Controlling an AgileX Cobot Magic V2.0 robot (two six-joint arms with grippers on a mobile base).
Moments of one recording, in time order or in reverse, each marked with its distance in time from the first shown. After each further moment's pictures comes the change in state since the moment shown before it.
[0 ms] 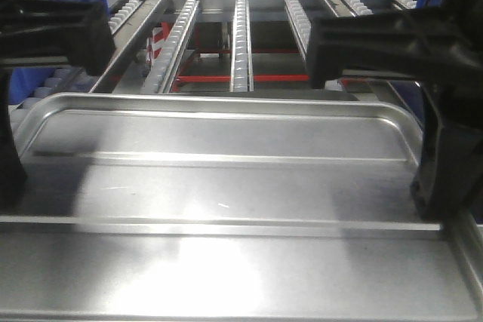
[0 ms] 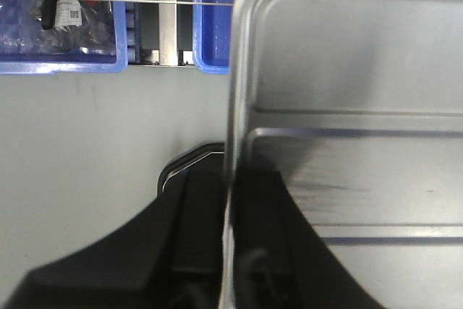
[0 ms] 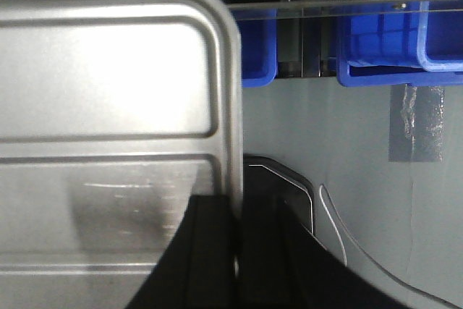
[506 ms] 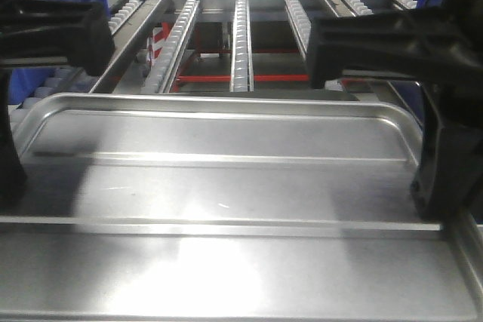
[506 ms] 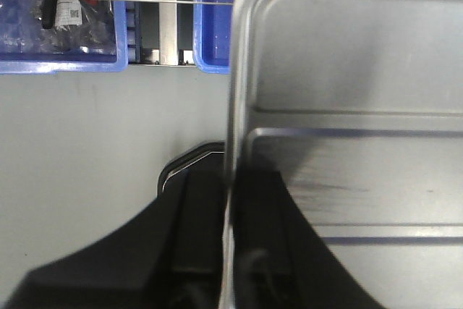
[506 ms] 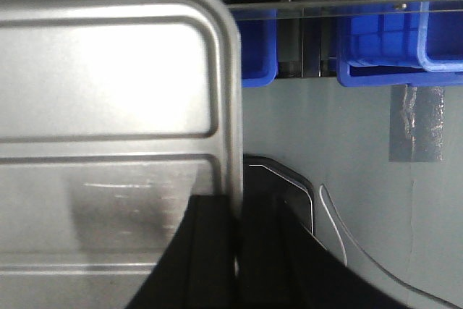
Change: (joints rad) left arm 0.000 0.000 0.000 -0.002 0.001 0.000; right arm 0.000 0.000 0.000 0.000 -0.001 0.000
